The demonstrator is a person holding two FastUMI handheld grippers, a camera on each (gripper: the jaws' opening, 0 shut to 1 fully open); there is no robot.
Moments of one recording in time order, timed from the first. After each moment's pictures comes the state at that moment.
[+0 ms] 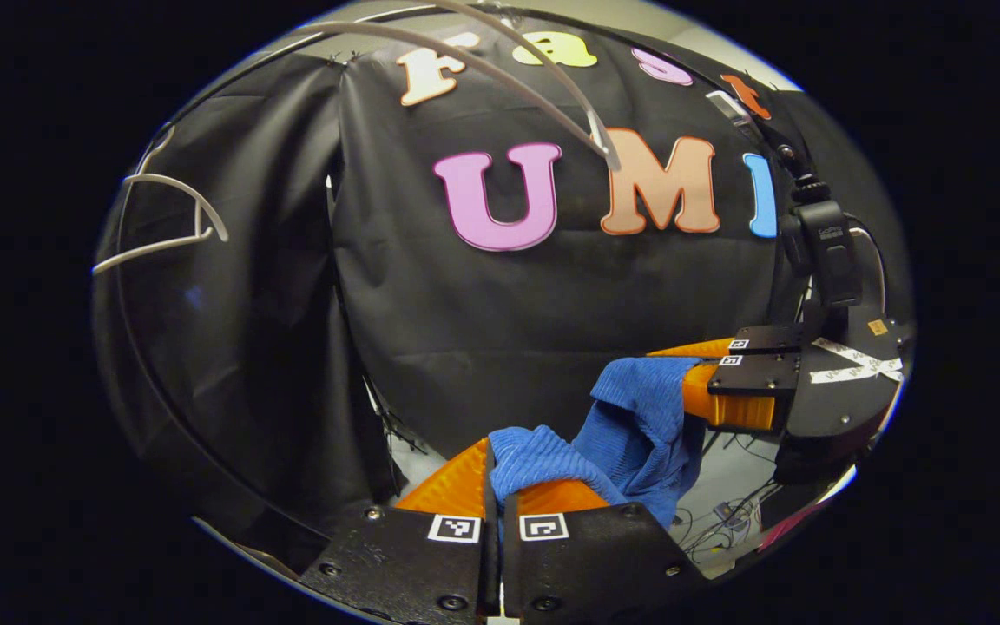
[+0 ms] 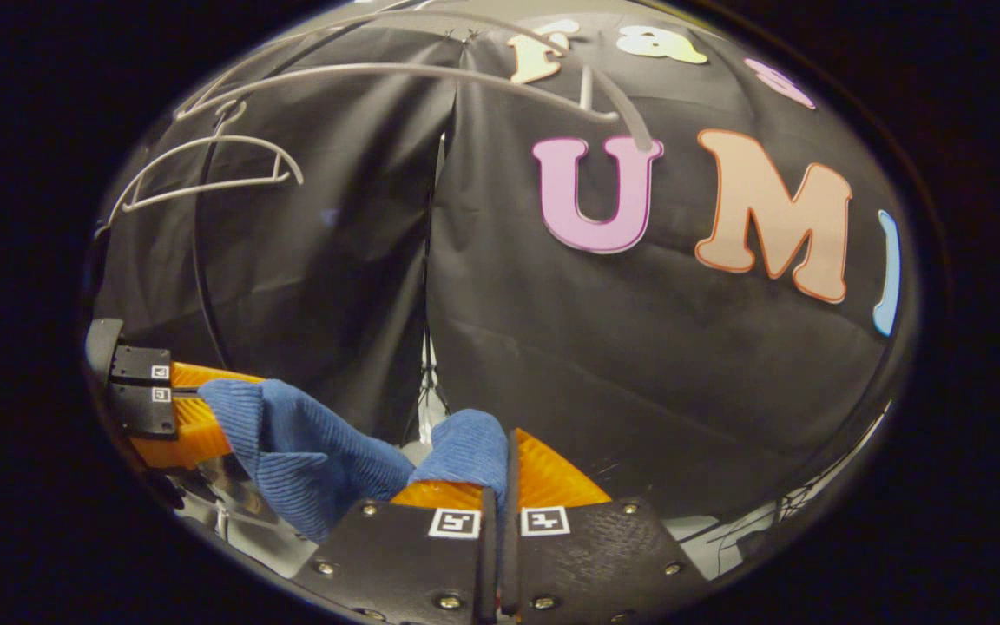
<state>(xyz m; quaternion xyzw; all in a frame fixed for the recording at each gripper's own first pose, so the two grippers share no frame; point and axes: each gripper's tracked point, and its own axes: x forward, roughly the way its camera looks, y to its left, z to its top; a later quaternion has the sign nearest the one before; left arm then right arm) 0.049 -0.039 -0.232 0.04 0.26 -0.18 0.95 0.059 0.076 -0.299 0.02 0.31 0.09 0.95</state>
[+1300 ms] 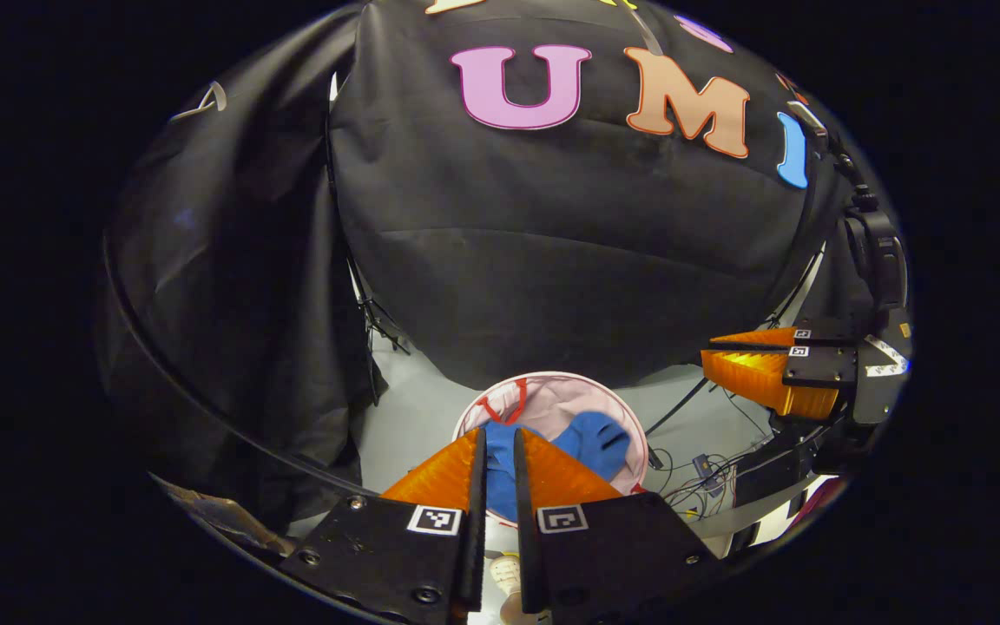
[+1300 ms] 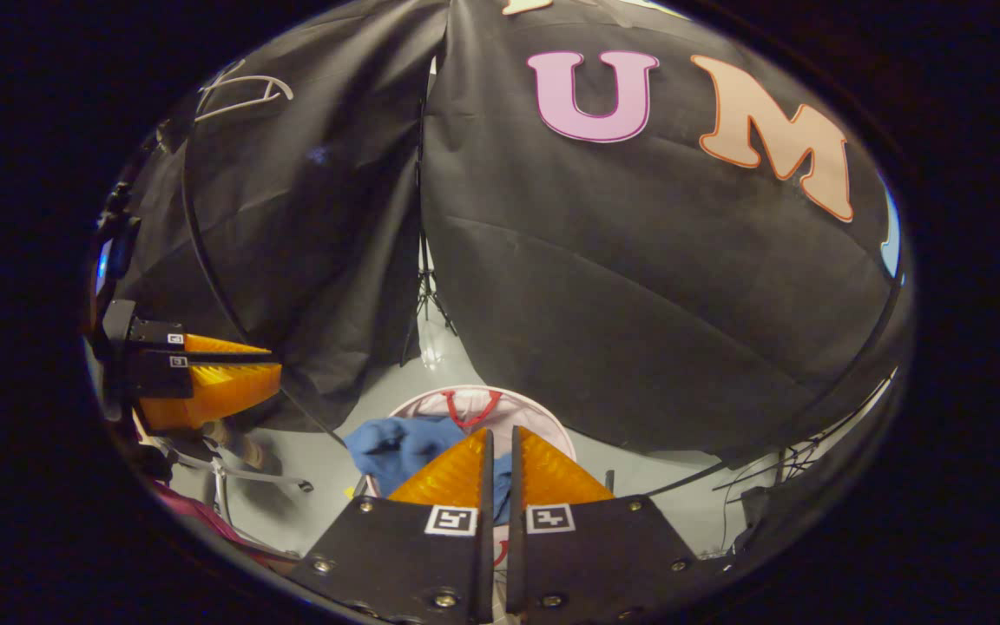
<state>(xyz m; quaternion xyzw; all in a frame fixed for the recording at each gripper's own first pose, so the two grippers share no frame) 0.038 -0.057 -0.307 0.01 0.41 -0.16 0.90 -0.005 0.067 -0.392 0.01 0.43 0.09 0.90</state>
